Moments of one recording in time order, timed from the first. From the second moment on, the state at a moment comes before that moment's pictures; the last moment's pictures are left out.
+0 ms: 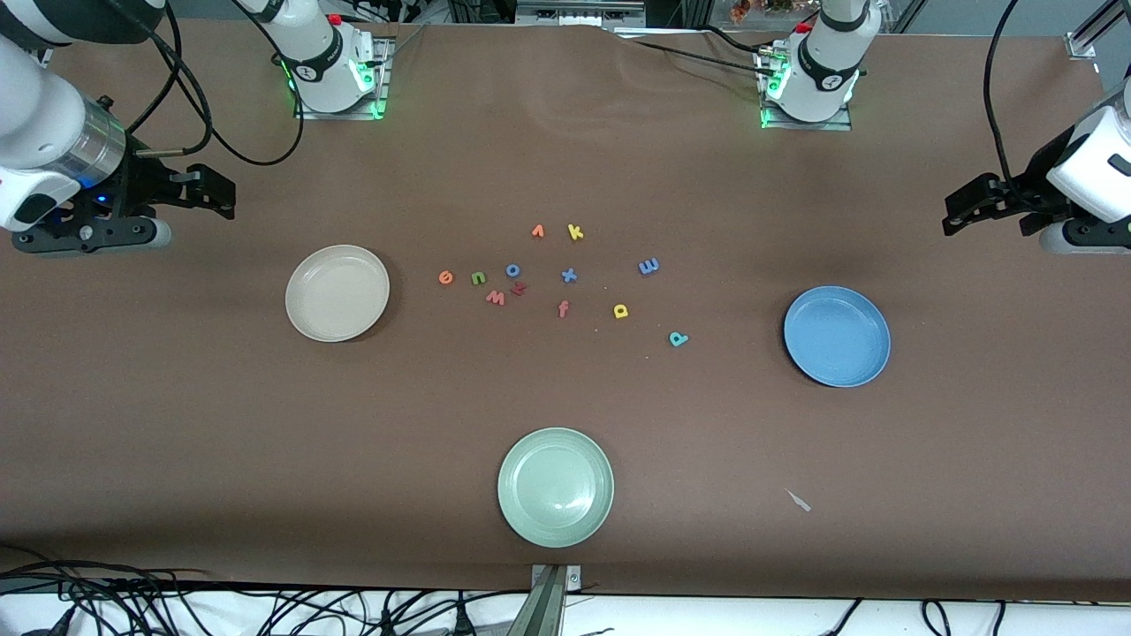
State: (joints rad) left arm 0.03 0.02 -0.06 -1.60 0.00 1.57 -0.05; right arm 0.14 0.09 0.01 -1.54 -0.05 1.49 0.04
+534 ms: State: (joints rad) left arm 0.03 0.02 -0.06 -1.60 0.00 1.57 -0.05; right arm 0.14 0.10 0.00 -1.52 -0.05 1.50 0.04
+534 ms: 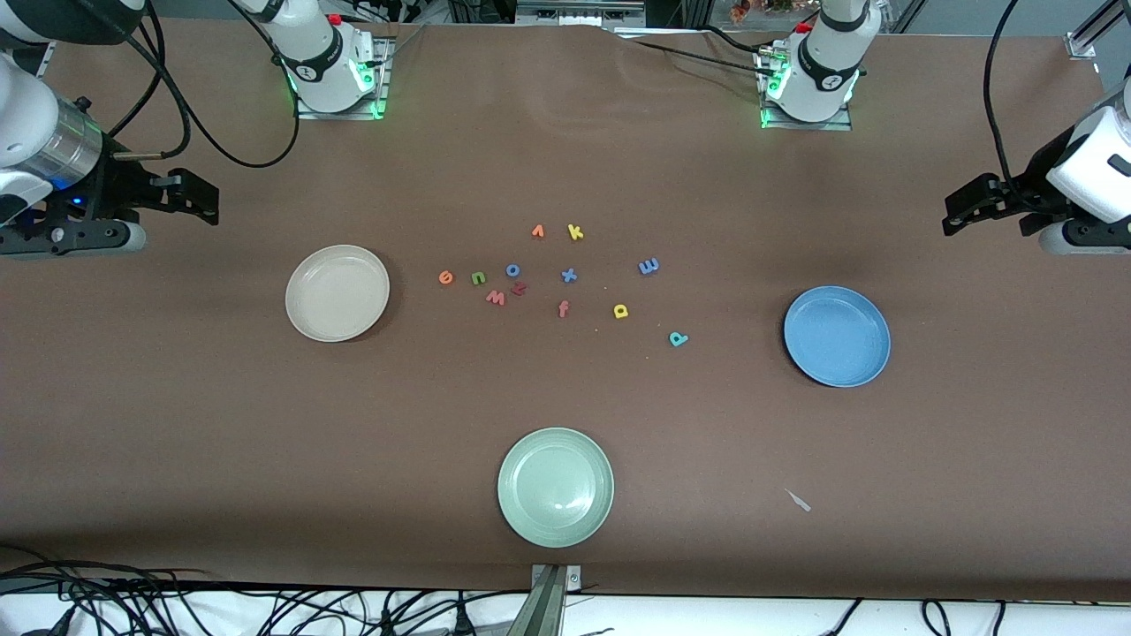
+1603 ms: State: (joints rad) left arm 0.02 0.17 -0.22 -1.62 0.00 1.71 -0.25; right arm 0.17 0.21 0.01 -1.51 0.04 1.53 0.02
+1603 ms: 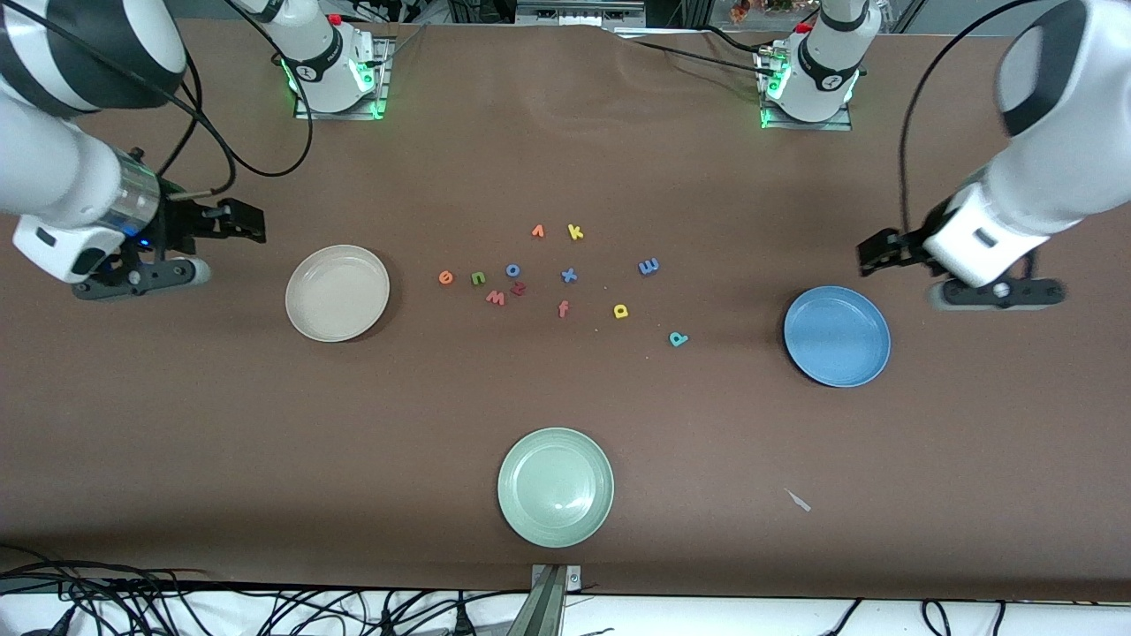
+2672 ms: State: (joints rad) left arm -0.24 0.57 -0.35 -1.65 0.10 2.17 -0.97; right arm 0.34 0.23 0.09 -2.16 0.04 2.42 0.24
